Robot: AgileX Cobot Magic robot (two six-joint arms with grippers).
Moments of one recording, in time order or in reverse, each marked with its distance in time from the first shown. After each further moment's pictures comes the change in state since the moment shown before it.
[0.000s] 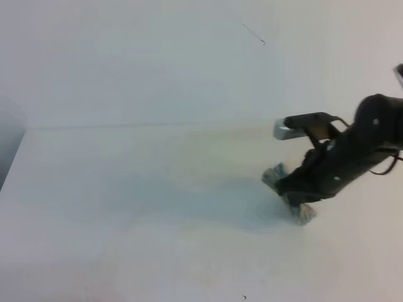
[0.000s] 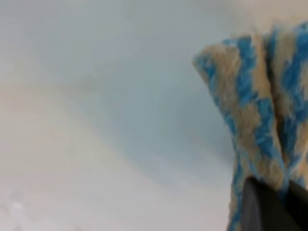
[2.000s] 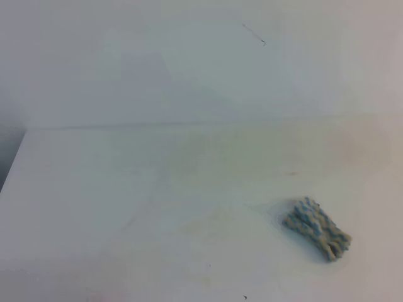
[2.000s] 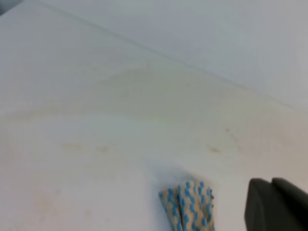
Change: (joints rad) left arm 0.000 0.000 0.000 0.000 0.006 0.000; right arm -0.103 -0.972 0.365 -0.020 -0.038 -0.192
